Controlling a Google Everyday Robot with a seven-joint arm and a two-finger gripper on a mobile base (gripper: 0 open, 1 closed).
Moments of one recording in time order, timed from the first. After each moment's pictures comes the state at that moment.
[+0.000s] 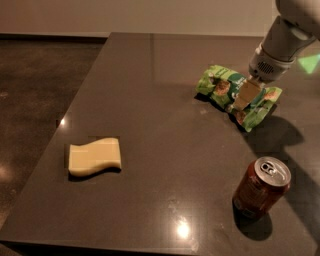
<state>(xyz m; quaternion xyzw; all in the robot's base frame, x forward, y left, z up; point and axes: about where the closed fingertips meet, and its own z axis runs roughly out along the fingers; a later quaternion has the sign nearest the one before) 0.611 -0.247 0.864 -0.44 0.89 0.02 0.12</state>
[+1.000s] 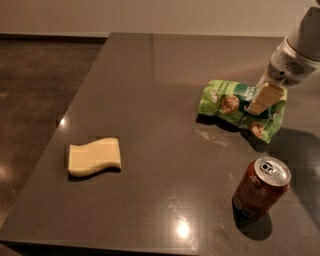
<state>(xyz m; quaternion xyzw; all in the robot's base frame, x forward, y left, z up) 0.557 -0.251 0.893 -0.52 0.84 0.07 0.13</state>
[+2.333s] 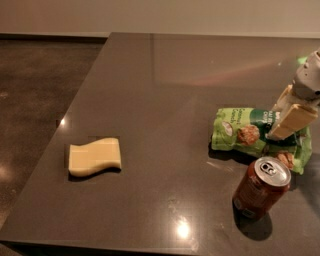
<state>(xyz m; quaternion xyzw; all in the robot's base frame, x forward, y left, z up) 0.467 -0.264 0.898 -0.56 0.81 0.12 0.10</state>
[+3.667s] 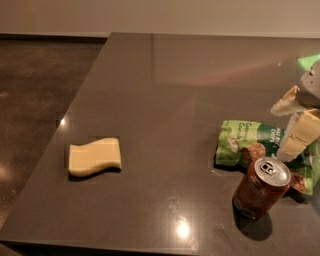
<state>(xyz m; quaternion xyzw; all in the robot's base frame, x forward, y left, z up) 0.448 -0.261 0.895 -0.56 0.81 0.13 0.10</state>
